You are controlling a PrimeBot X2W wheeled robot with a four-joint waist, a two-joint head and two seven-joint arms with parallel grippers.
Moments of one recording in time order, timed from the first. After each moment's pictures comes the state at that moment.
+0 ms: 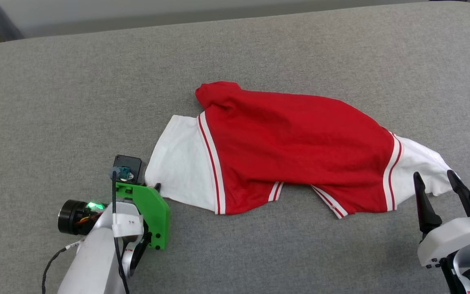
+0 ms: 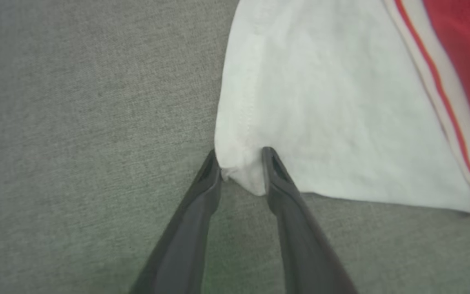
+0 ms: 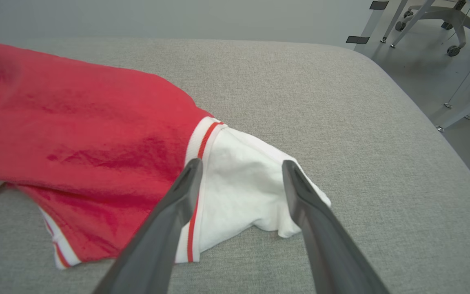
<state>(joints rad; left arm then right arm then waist) -0.28 0.22 -0.23 0.26 -0.21 -0.01 0.47 -0.02 -0.15 -0.10 -0.03 0.13 0.13 0.04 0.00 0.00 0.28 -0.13</state>
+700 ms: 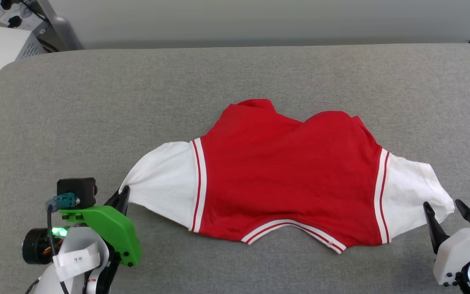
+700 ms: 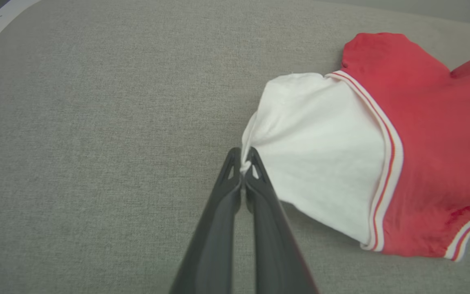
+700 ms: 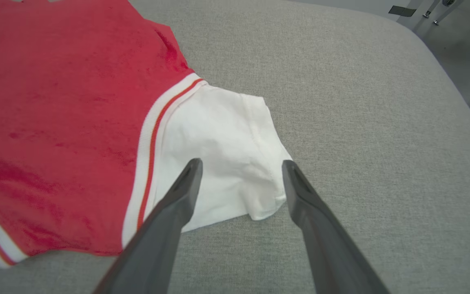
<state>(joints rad) -0.08 0.25 -0.09 -0.03 -0.36 0.02 0.38 0.03 -0.23 -0.10 0.01 0.17 0.13 0.22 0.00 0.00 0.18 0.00</state>
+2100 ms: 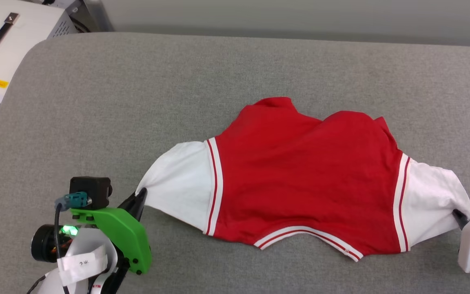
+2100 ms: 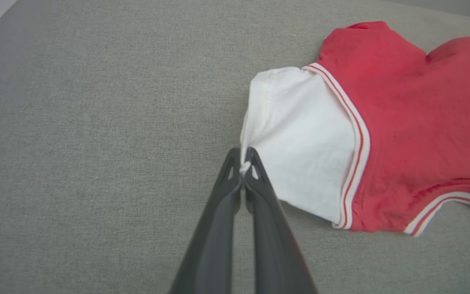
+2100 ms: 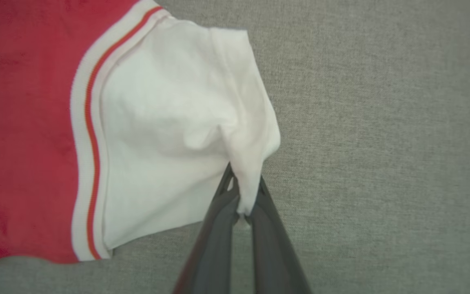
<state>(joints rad) -0.04 0.28 -0.14 -0.20 -0.41 0.03 0.49 -0.07 -0.38 -0.08 0.12 0.36 0.13 0.53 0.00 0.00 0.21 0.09</state>
